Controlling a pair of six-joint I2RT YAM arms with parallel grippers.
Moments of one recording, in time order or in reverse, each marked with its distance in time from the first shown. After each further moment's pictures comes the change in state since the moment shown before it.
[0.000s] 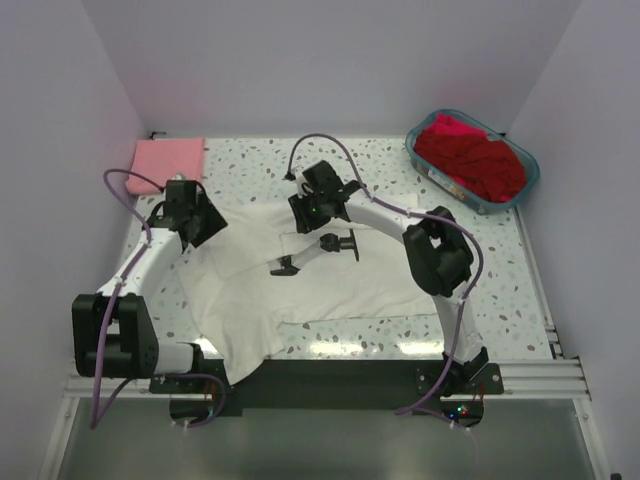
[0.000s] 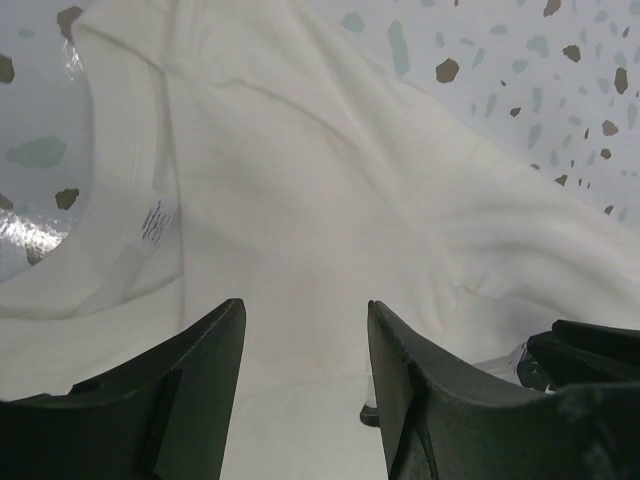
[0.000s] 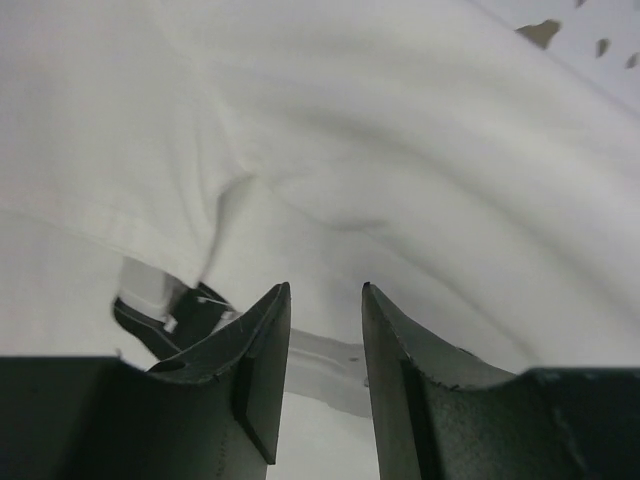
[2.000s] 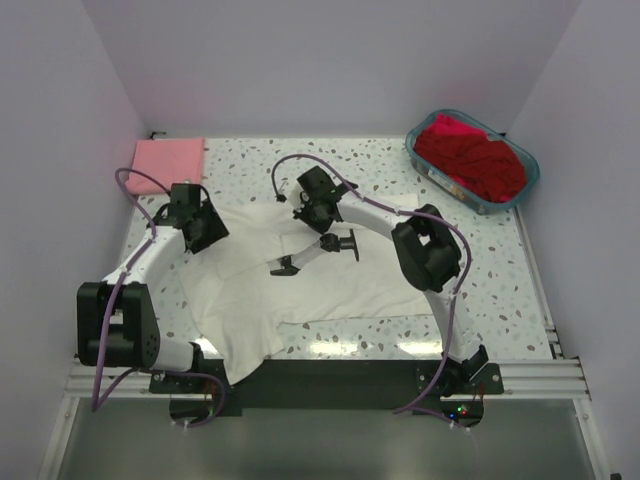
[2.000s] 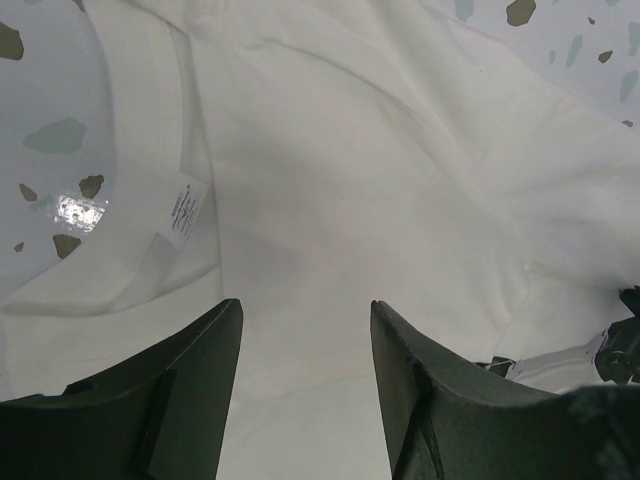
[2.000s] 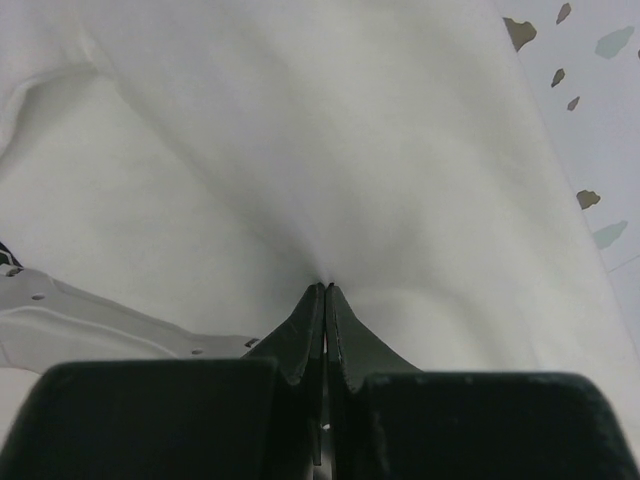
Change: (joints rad) left arm 0.000 0.069 0.008 -0.003 -0.011 0.111; right arm -0.006 0.087 0.082 -0.135 0.168 -0.583
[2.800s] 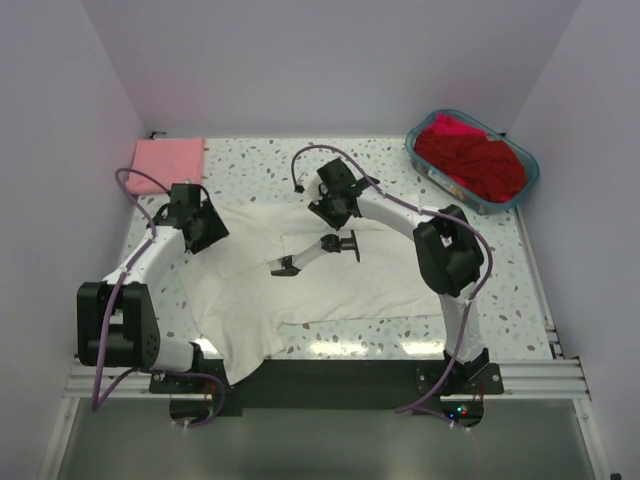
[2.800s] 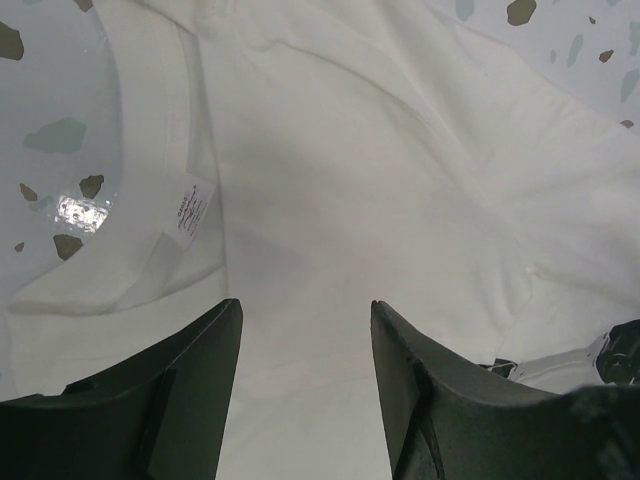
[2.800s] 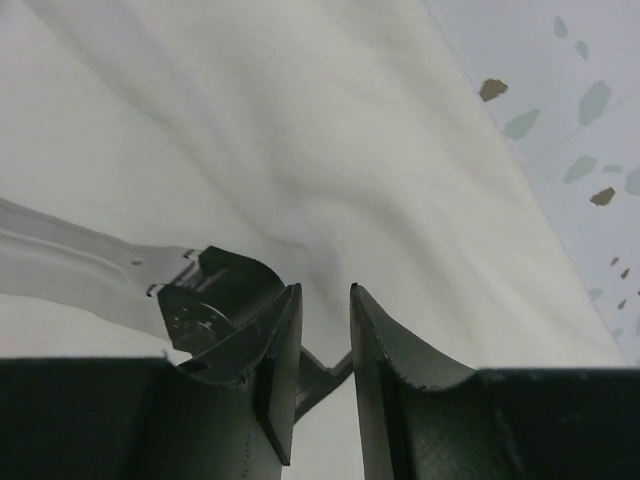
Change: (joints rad) left arm 0.000 0.000 0.000 0.000 0.000 0.000; right arm -0.050 -0.124 -0.114 -0.004 0.009 0.005
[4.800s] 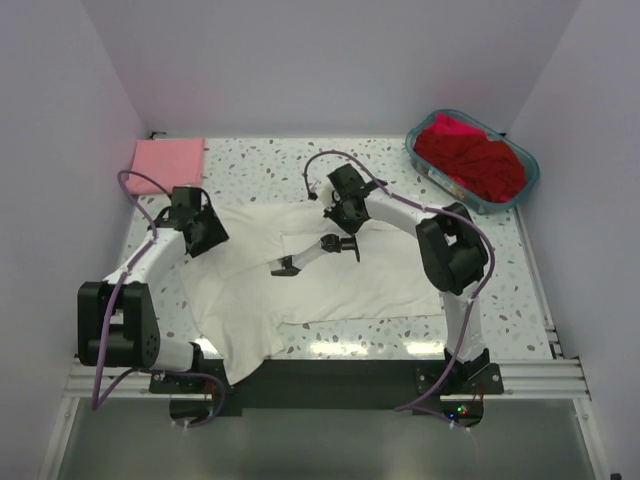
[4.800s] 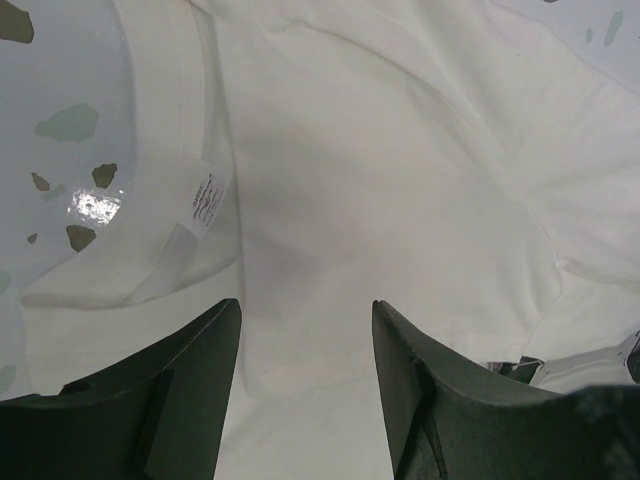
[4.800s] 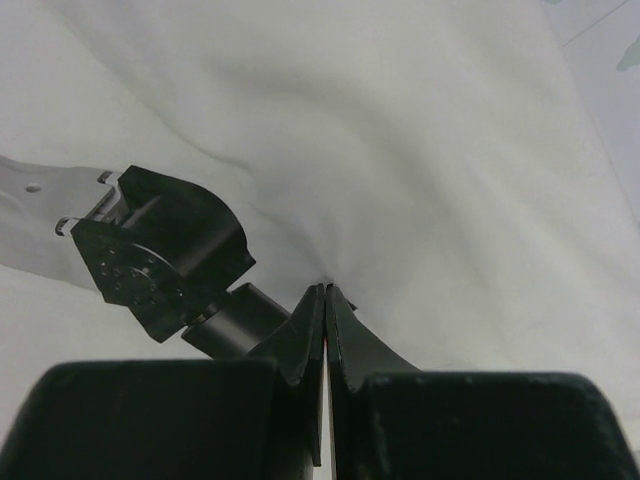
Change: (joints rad) left arm 0.000 0.000 -0.026 0.000 -0.010 0.023; right arm -0.071 -0.022 -0.082 -0.032 0.019 -0.021
